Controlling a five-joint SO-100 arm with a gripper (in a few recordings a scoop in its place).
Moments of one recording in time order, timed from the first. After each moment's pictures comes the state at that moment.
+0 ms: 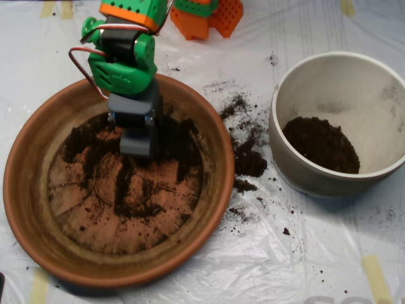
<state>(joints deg) 27.1 86.0 111.5 57.9 -17.2</state>
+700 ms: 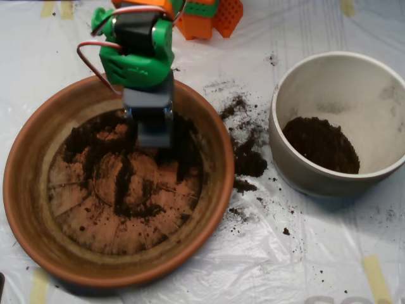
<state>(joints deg) 19.8 89.1 98.6 74.4 -16.0</state>
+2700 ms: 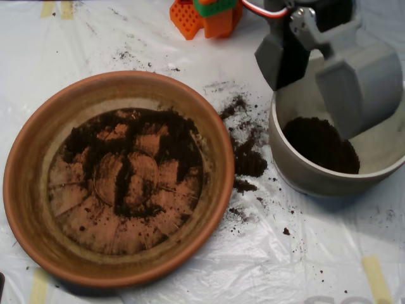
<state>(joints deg) -16.2 86.7 50.7 98.9 -8.1</state>
